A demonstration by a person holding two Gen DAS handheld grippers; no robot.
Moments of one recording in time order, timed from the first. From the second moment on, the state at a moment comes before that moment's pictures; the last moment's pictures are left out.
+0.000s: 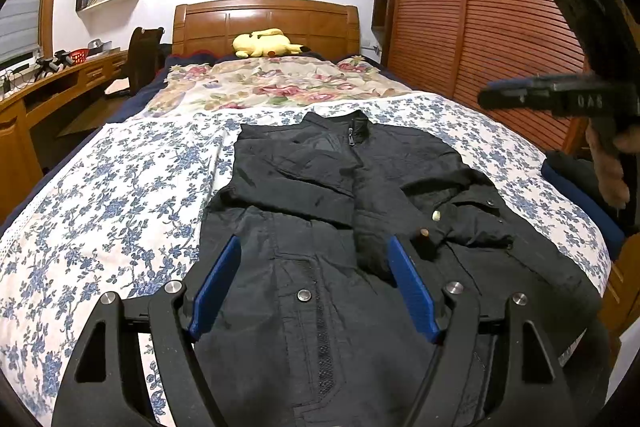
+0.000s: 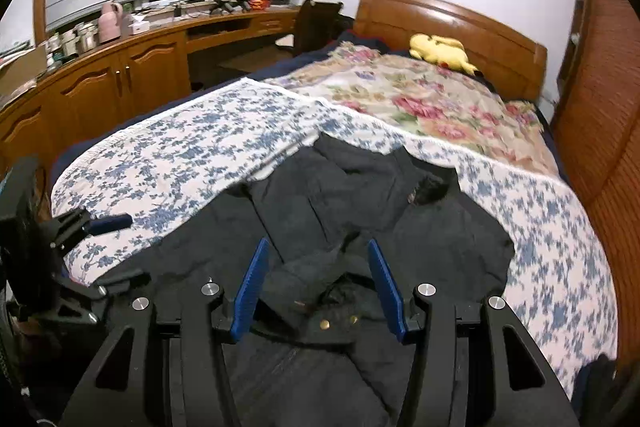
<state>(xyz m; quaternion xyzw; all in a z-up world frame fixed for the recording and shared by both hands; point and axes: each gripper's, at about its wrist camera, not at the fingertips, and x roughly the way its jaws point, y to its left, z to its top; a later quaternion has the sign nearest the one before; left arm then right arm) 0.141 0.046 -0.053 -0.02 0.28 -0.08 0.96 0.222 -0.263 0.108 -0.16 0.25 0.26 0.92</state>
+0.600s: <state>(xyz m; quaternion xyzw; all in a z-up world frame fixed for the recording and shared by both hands) 0.166 -0.015 -0.076 0.01 0.32 -0.12 0.94 0.249 -0.305 -0.020 -0.07 0.33 0.17 0.93</state>
